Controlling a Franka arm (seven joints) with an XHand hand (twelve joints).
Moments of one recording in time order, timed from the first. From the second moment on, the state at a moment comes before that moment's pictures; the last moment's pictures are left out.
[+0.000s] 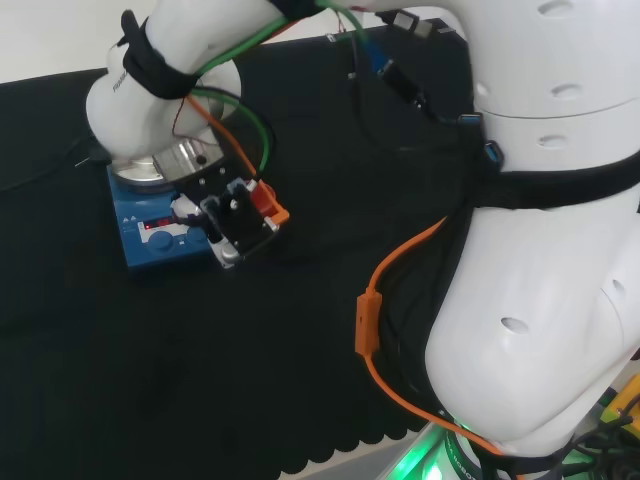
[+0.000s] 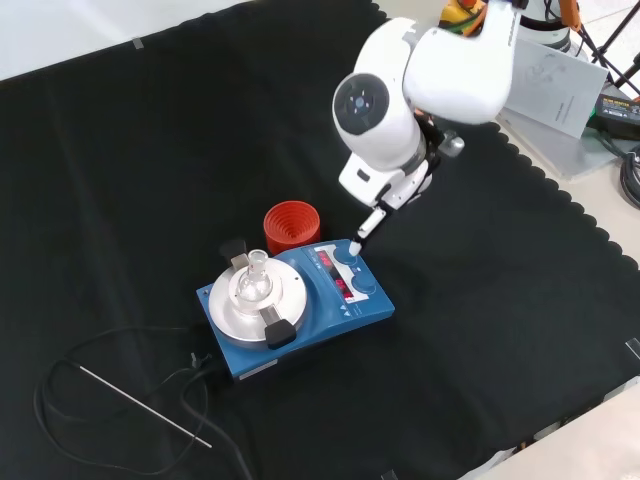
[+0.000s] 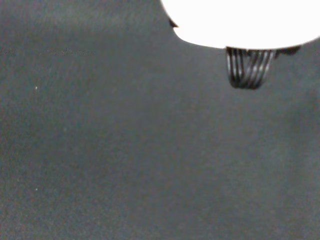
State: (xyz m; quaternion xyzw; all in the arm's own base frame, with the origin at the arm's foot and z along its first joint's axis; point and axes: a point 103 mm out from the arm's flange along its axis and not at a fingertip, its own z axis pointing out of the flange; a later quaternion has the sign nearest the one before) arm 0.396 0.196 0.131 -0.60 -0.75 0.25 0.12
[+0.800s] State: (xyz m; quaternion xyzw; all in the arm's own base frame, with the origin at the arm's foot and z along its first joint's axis) arm 0.374 0.139 0.202 -0.64 -0.72 0.23 0.11
